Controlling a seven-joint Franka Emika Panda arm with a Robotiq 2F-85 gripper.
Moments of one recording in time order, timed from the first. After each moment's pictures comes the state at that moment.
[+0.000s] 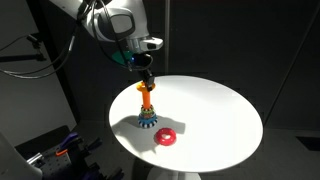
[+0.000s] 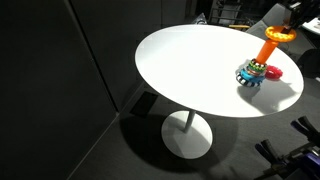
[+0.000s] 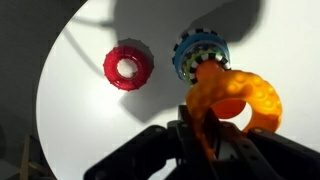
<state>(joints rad) -0.08 -0.09 -0.05 -2.38 -0.10 2.40 0.21</state>
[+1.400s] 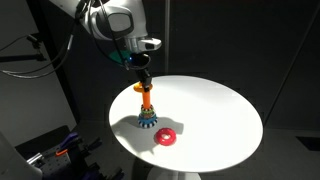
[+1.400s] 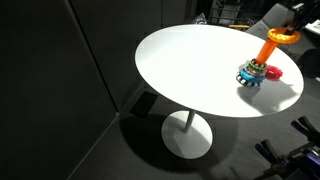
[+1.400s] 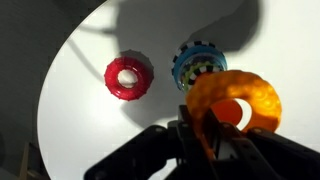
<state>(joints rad) -0.08 -0.11 -0.05 -2.39 -0.10 2.35 0.21</state>
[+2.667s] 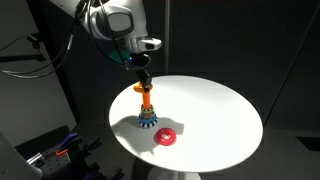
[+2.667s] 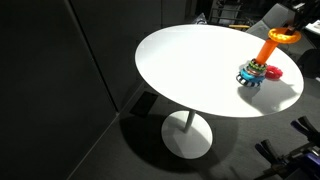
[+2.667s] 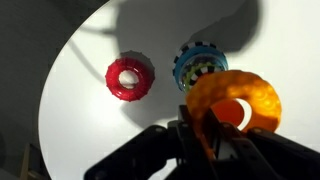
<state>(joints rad) -0.08 -0.11 -0.05 -2.39 -0.10 2.35 0.21</state>
